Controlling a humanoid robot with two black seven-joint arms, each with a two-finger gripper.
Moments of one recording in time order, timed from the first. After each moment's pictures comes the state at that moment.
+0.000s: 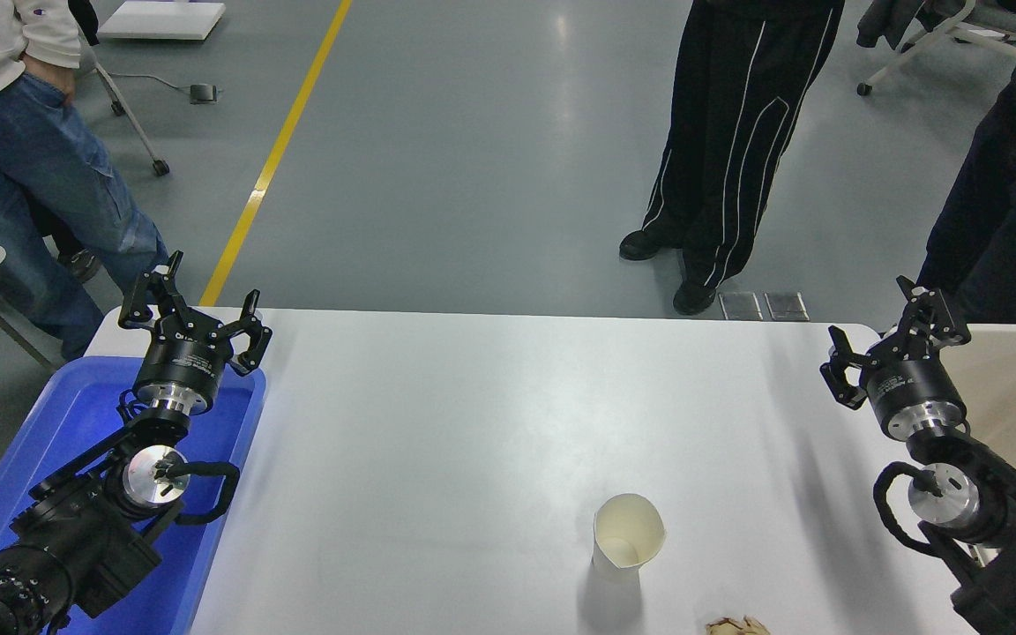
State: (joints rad) left arm -0.59 0.29 -0.81 -0.47 -0.06 -0.50 -0.60; right arm 0.44 -0.35 1.03 0.78 -0.23 0.05 0.41
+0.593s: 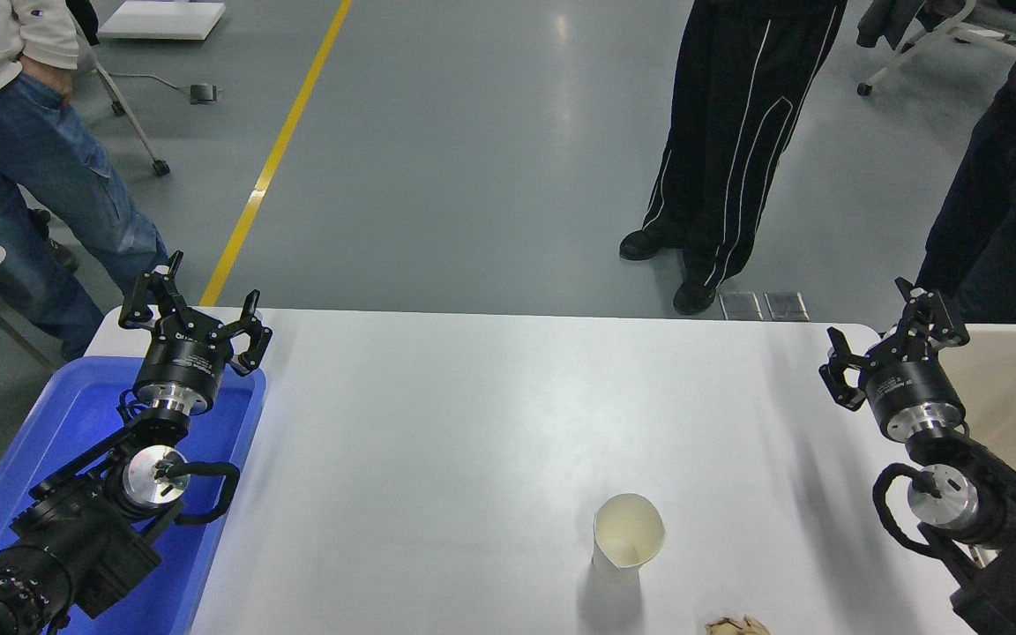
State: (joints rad) left arm -0.59 0.29 -0.81 -0.47 -0.06 -0.50 -0.60; right arm 0.43 -0.35 1.03 0.78 -0.23 0.05 0.41
